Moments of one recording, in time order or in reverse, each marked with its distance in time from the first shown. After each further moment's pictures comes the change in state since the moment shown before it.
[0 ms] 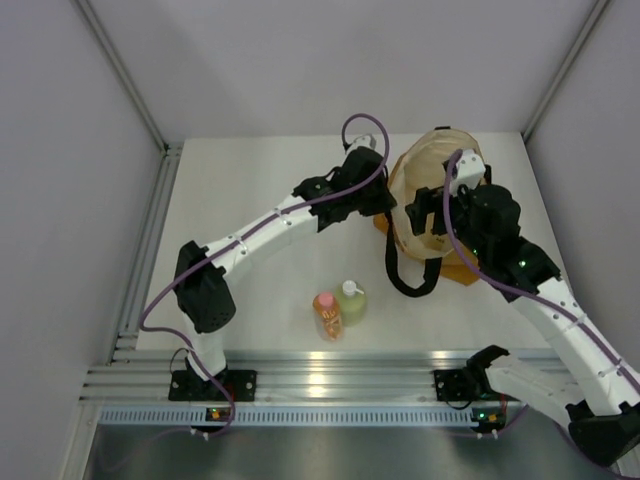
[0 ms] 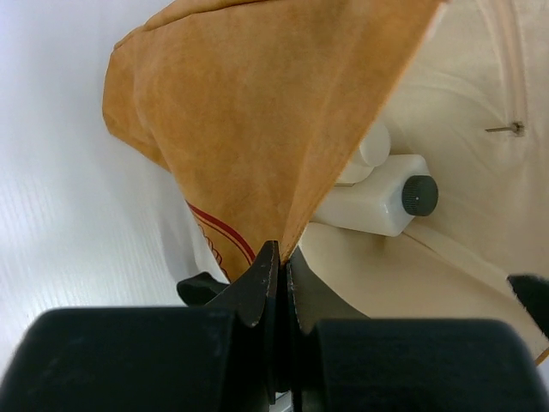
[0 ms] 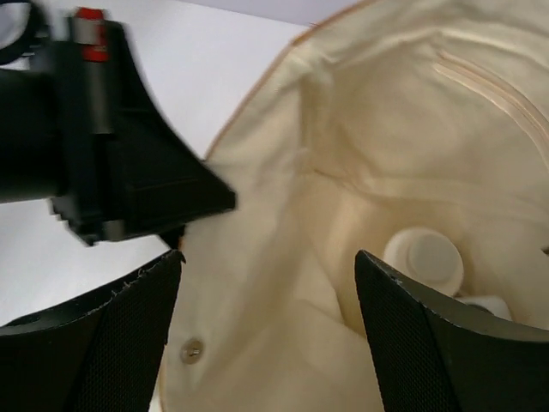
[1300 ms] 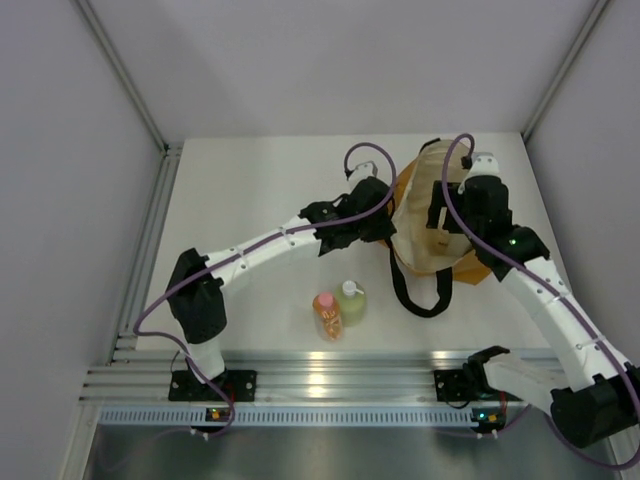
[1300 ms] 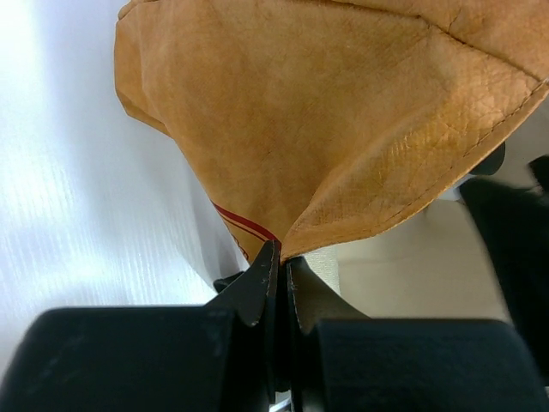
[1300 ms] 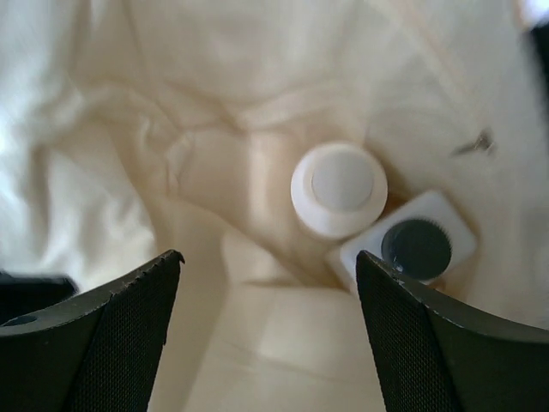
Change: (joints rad) left arm -0.088 -0.074 -0.195 0.033 -0.105 -0.081; right arm -0.163 0.101 -0.035 -0.156 0.153 0.162
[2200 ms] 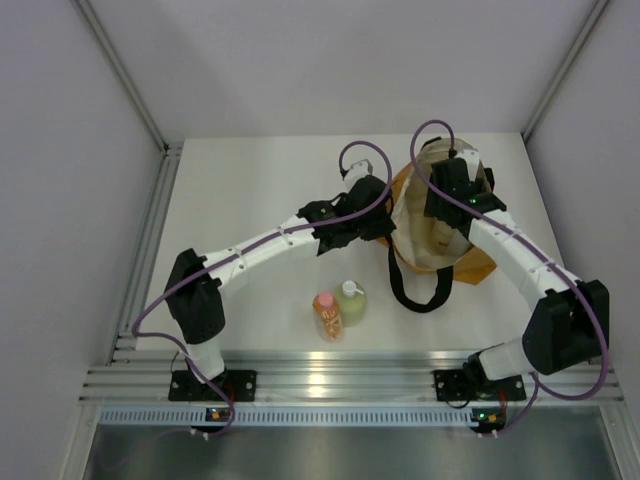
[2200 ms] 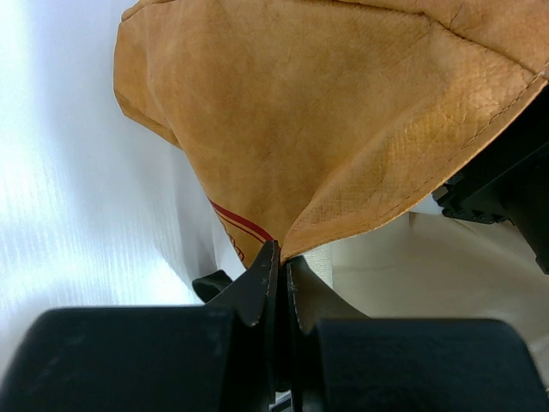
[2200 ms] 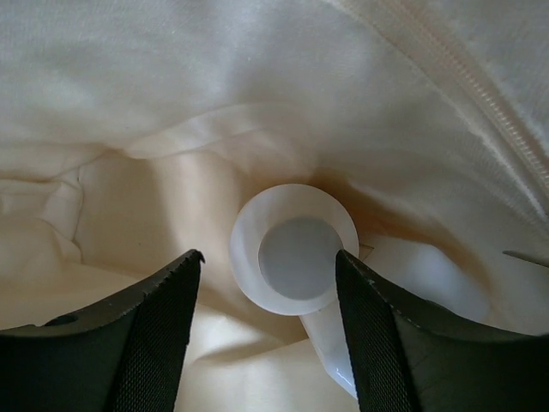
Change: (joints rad) left arm 0.002 -0.012 -0.008 0.008 -0.026 -0.063; right arm -0.019 0.391 0.159 -0.008 0.235 0.098
